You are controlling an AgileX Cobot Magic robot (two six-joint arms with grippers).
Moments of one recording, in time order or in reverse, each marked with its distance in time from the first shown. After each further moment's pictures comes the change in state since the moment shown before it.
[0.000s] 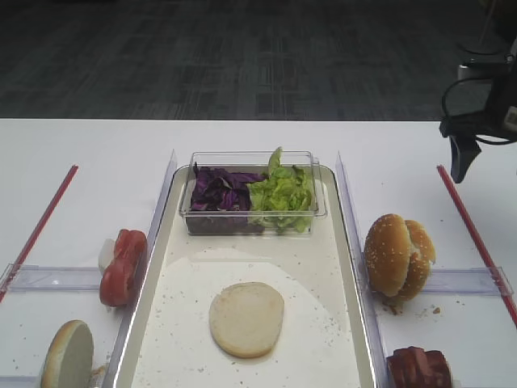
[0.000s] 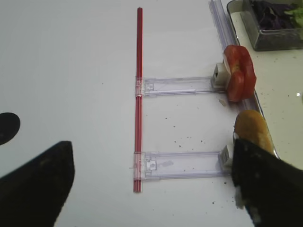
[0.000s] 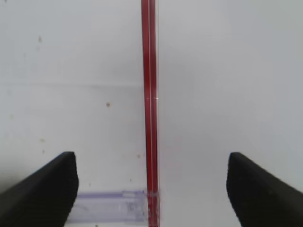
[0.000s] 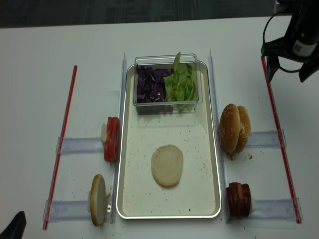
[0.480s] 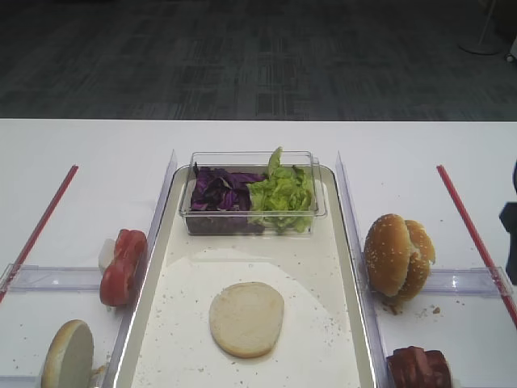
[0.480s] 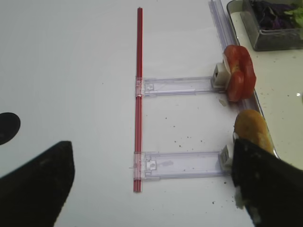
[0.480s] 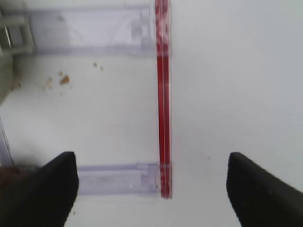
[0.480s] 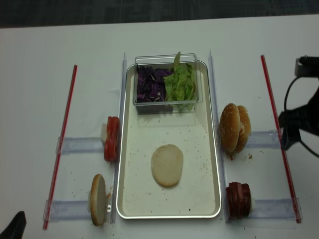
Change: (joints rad) left arm 0.000 0.000 0.000 0.000 0.000 0.000; right arm 0.000 -0.540 0.684 0.038 -0.117 -0.007
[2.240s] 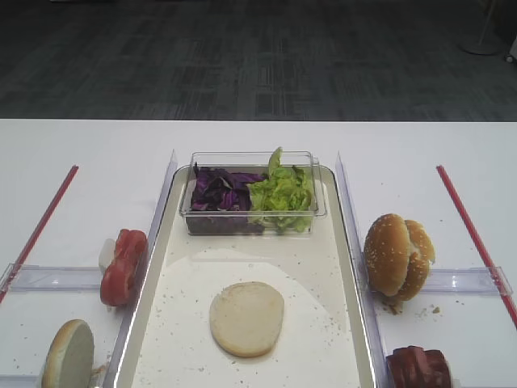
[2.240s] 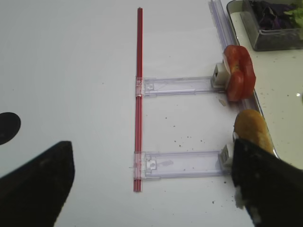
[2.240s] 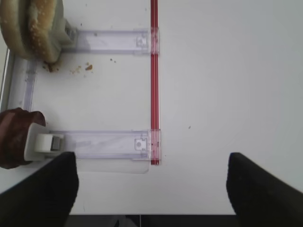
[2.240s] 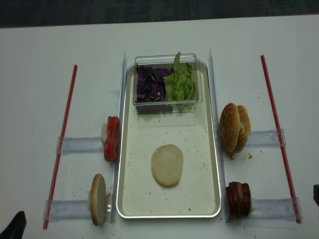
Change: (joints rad) left arm 0.000 0.000 0.000 0.000 0.000 0.000; right arm 0.000 -1.041 0.407 -0.033 0.044 -0.010
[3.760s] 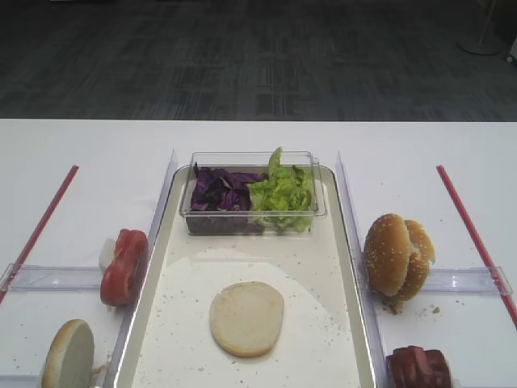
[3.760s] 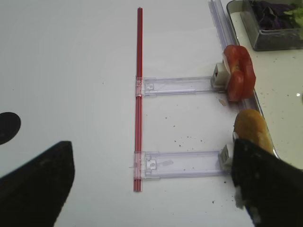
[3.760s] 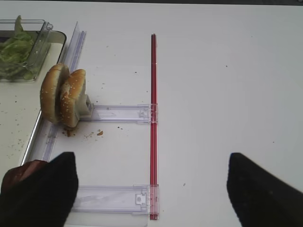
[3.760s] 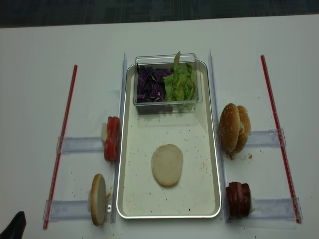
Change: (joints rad) left arm 0.000 0.000 0.000 0.000 0.000 0.000; right arm 0.000 -0.436 0.000 -0.007 0.008 0.000
